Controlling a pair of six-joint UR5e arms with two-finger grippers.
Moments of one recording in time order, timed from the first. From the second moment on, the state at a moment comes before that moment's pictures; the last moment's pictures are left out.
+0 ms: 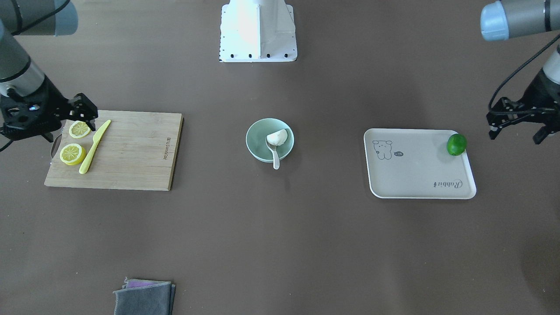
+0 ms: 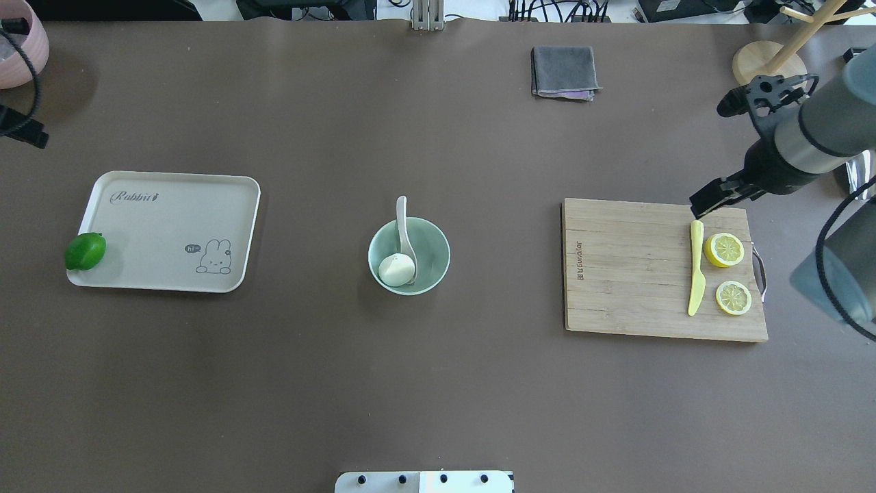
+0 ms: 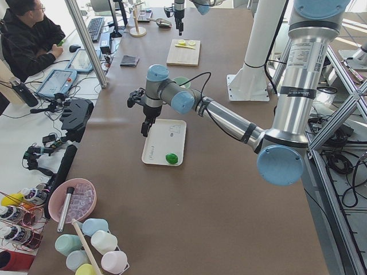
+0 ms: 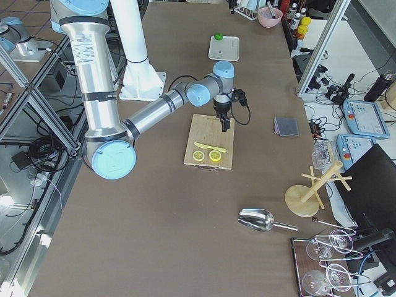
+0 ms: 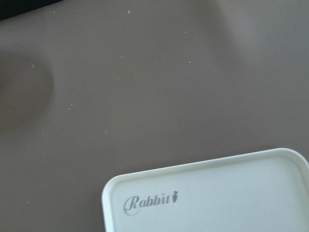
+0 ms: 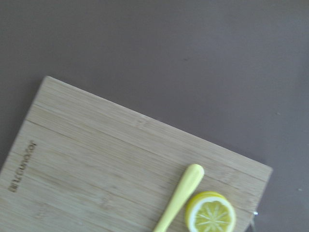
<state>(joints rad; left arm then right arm) -1.28 -1.67 -1.90 -1.66 -2.15 -0.33 1.04 -1.45 1.95 -1.59 2.17 0.39</state>
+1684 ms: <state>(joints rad) -1.55 -1.54 -1.70 -1.57 -2.27 -0.07 1.53 -1.60 1.59 -1.67 2.35 -0.06</state>
